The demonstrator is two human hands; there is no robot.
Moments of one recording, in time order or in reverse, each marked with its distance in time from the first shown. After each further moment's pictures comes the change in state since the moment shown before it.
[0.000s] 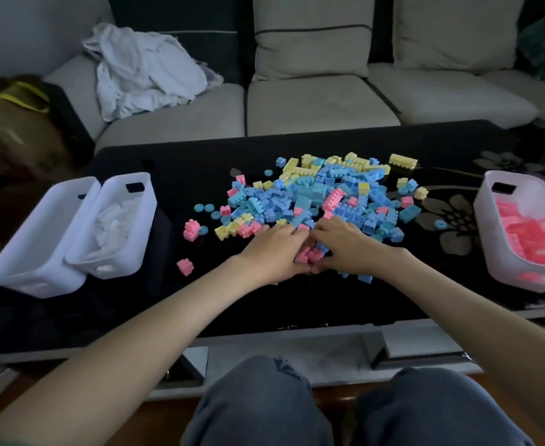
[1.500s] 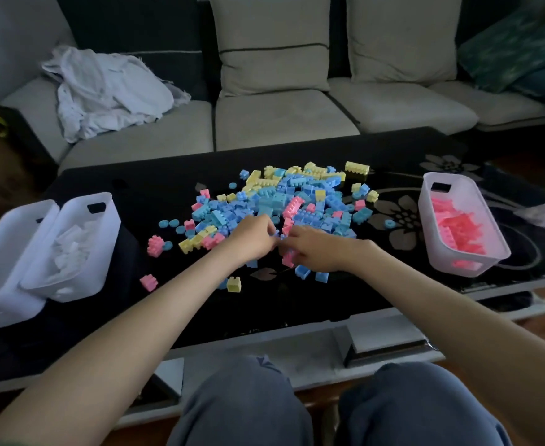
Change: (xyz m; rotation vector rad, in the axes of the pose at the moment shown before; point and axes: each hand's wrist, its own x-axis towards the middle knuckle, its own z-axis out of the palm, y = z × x) left_hand 0.036 0.028 -0.027 -0.426 -0.026 -0.378; right_hand -0.018 0.021 -0.009 -0.011 -0.067 -0.062
